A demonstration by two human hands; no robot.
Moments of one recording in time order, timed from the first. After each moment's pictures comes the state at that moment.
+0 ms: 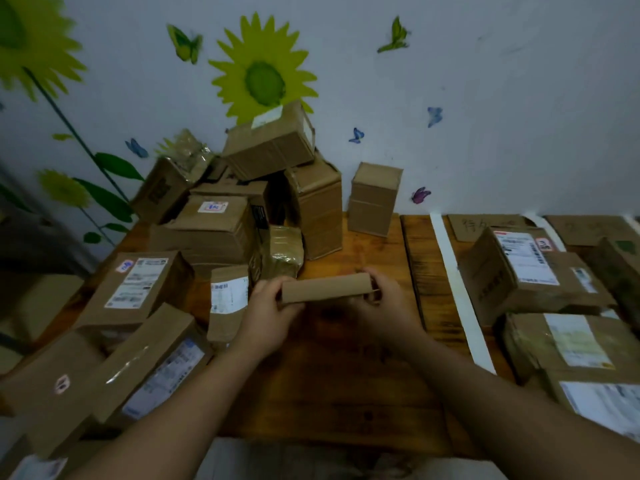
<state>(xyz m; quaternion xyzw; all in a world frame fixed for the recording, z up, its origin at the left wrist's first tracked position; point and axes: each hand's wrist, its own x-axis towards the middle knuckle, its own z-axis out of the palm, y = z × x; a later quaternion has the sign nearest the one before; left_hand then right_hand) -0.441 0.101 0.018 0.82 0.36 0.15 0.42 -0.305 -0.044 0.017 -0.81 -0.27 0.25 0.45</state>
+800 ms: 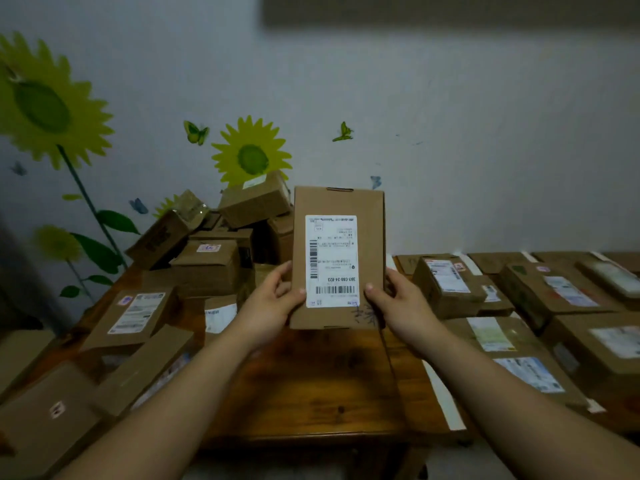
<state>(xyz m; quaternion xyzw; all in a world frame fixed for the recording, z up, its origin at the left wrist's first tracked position) -0.502 0.016 0.130 0.68 0.22 0.16 0.68 -0.379 -0.154 0.129 -0.74 -0.26 0.20 0.58</state>
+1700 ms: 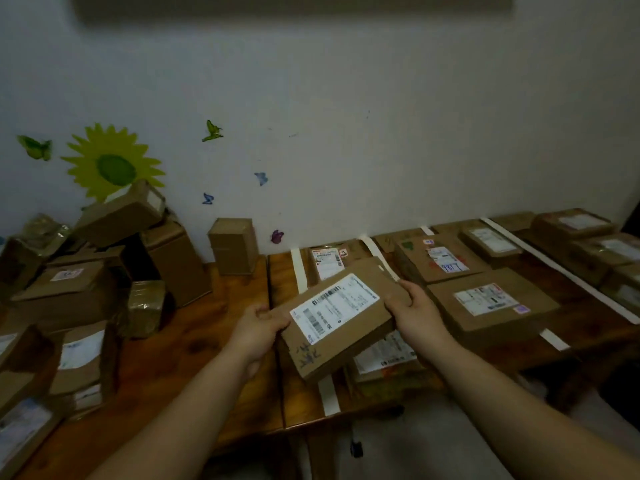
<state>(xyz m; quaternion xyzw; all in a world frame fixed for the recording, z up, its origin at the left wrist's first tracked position) -0.350 -0.181 0.084 0.65 0.35 0.09 0.67 -0.246 -0.394 0.093 -0.80 -0.08 0.13 0.58</state>
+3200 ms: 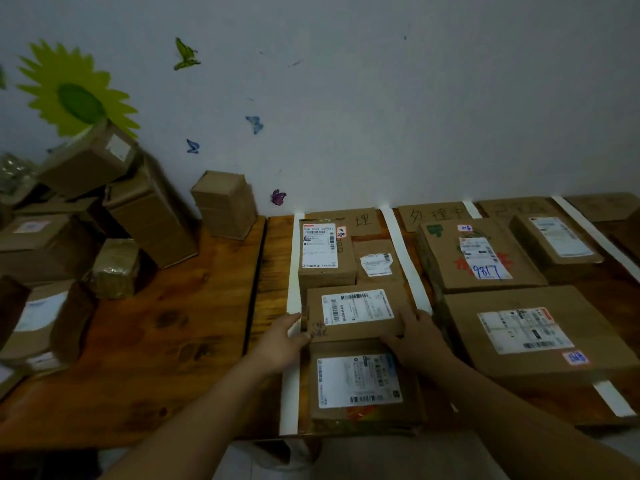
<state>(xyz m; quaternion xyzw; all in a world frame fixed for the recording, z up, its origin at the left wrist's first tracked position) -0.214 -0.224 -0.009 0.80 0.38 -0.06 0.46 -0.073 -0.407 -0.035 -0.91 -0.21 0.25 0.25</state>
